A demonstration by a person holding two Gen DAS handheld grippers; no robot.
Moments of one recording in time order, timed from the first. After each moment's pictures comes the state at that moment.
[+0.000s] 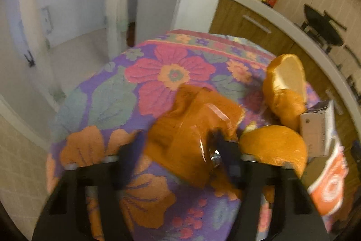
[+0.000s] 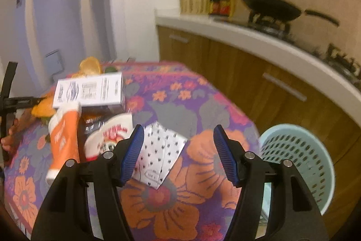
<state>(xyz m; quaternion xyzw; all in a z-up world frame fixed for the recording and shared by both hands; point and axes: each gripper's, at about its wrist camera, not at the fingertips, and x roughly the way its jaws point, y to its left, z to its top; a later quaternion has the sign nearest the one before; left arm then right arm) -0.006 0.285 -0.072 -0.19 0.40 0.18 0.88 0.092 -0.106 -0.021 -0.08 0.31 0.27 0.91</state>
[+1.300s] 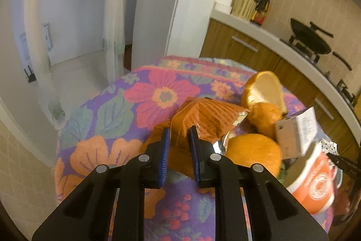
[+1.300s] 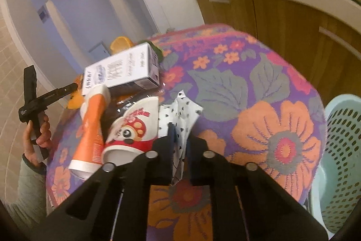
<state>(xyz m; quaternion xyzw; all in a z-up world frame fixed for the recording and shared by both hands) -0.038 0.272 -0.038 -0.18 0.32 0.17 0.92 0.122 -0.097 -0.051 0.00 0.40 0.42 0.81</state>
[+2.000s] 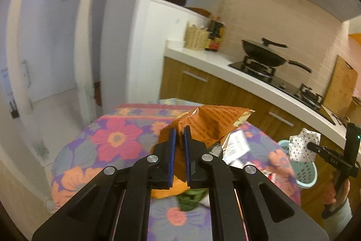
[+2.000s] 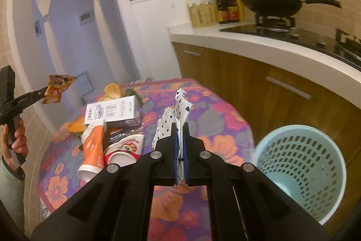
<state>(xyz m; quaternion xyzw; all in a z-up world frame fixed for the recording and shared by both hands) -0.058 0.183 0.057 -0.12 0.23 0.08 0.96 0.093 -0.182 0.018 0.02 0.28 0.35 0.89</state>
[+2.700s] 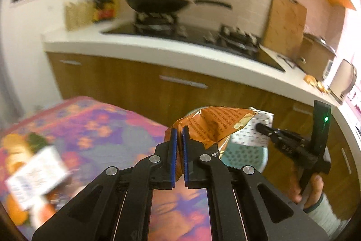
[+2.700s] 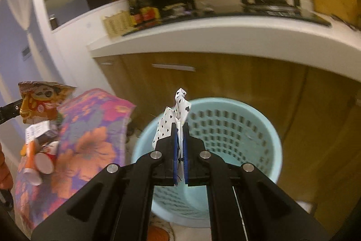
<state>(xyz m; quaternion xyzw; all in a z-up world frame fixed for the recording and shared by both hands) 0.113 -0.098 0.024 -0.03 0.34 -0.14 0.93 0.141 -0.354 -0.039 0.10 0.32 0.16 0.93</state>
